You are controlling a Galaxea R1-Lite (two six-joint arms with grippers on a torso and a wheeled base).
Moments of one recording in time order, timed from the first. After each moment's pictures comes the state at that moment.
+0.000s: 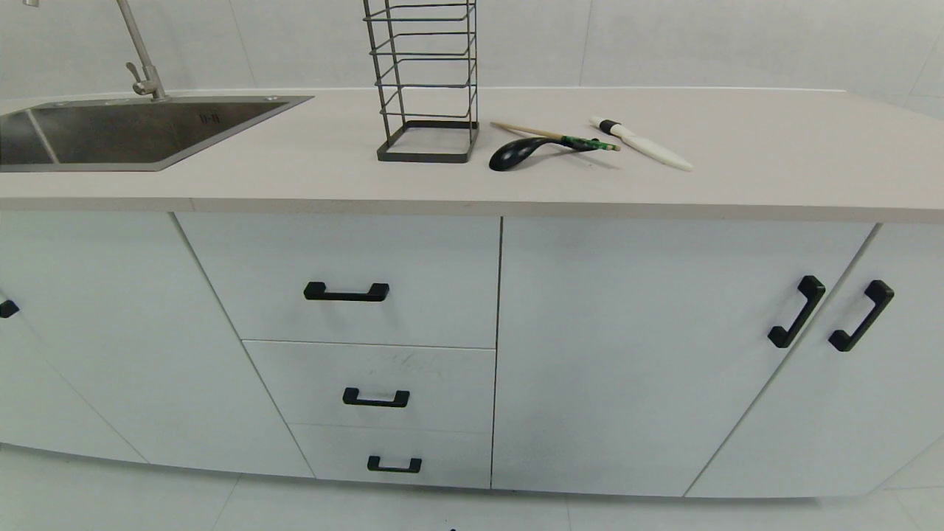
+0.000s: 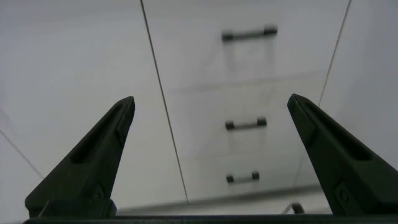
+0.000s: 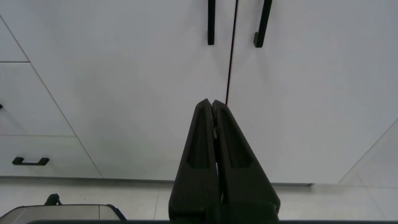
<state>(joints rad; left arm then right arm) 0.00 0.13 -0.21 -0.17 -0.20 0.11 0.00 0.00 0.00 0.00 0.00 0.00</state>
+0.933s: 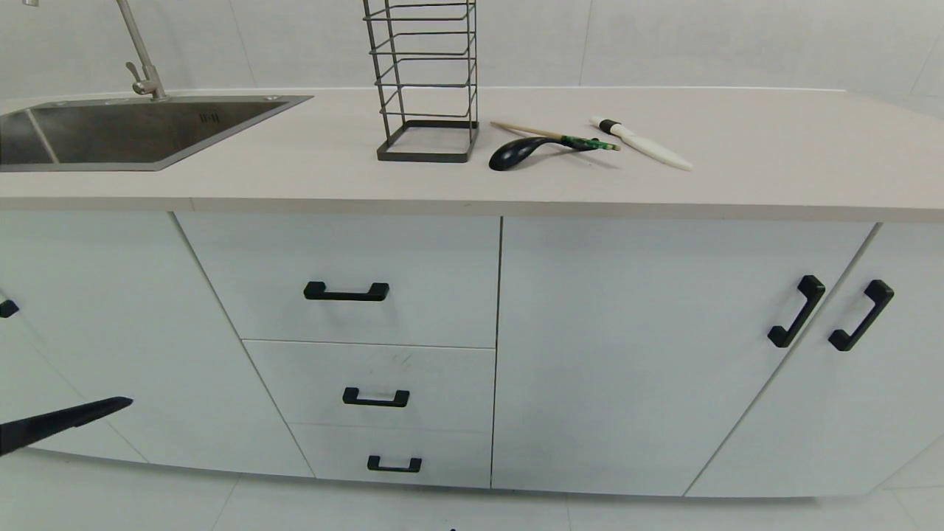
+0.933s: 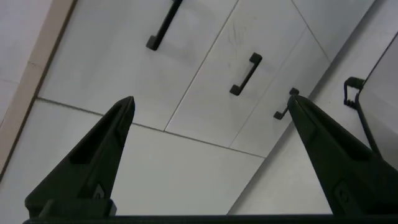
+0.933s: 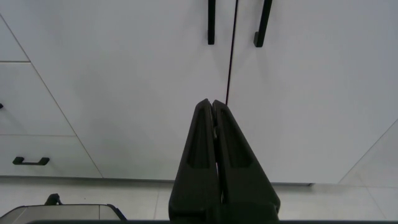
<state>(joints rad) -0.08 0.69 -0.33 -0.03 -0.45 1.06 0.00 0.00 0.00 0.00 0.00 0.00</state>
